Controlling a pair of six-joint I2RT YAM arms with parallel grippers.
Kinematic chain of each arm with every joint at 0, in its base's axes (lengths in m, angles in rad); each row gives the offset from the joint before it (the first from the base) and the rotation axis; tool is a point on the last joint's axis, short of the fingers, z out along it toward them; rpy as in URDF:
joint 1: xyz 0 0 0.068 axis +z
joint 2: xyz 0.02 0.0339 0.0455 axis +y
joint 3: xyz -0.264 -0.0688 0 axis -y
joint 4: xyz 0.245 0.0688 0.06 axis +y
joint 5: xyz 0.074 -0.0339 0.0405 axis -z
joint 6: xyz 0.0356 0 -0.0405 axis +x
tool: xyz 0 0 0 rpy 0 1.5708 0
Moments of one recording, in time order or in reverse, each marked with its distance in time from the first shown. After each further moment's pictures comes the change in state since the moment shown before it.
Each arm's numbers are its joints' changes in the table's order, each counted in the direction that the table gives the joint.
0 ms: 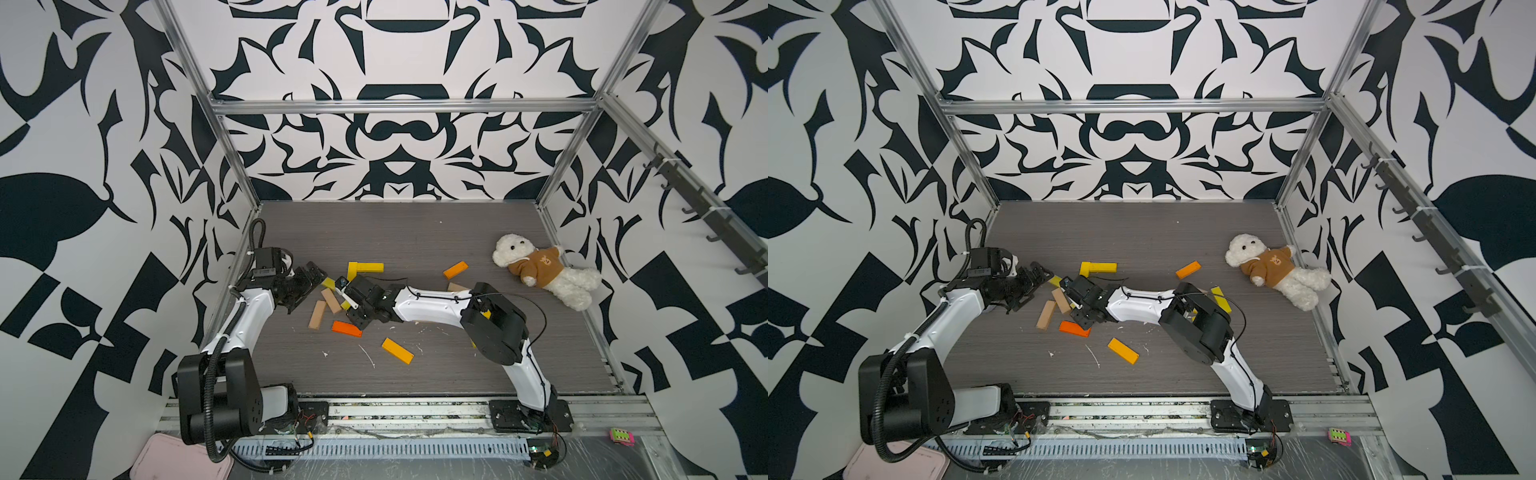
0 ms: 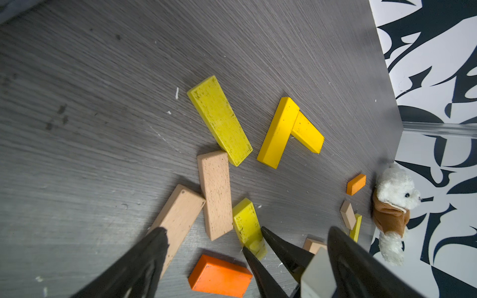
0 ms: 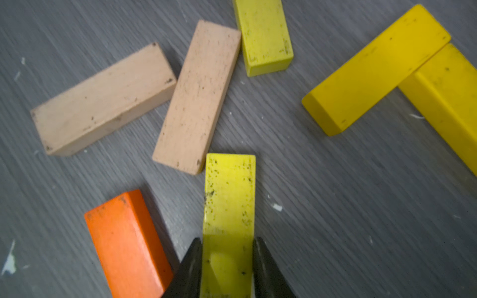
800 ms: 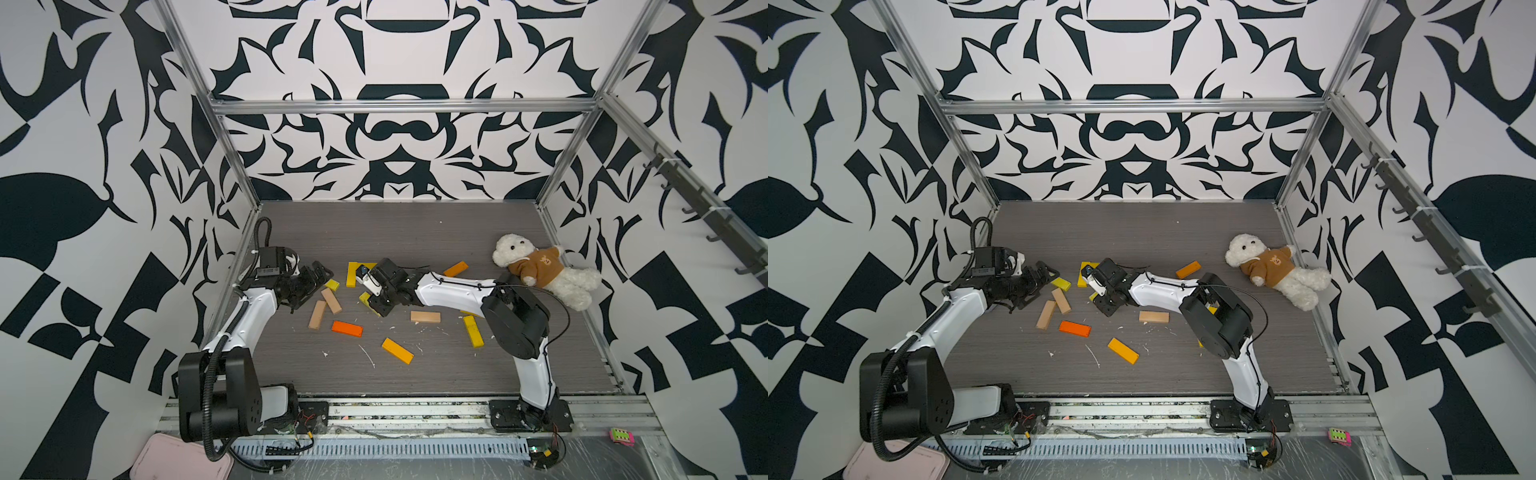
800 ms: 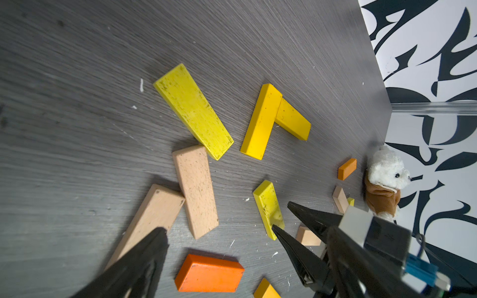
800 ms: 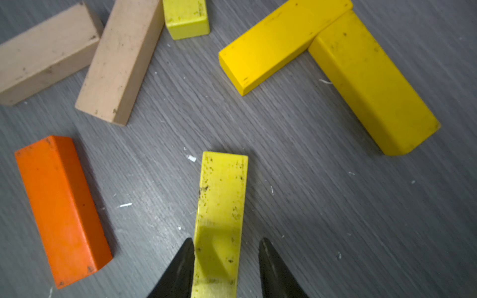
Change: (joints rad) left arm -0.047 0.010 0.000 -0.021 0.046 0.015; right arm -0.143 -0.094 -0.090 0.033 -0.110 -0.140
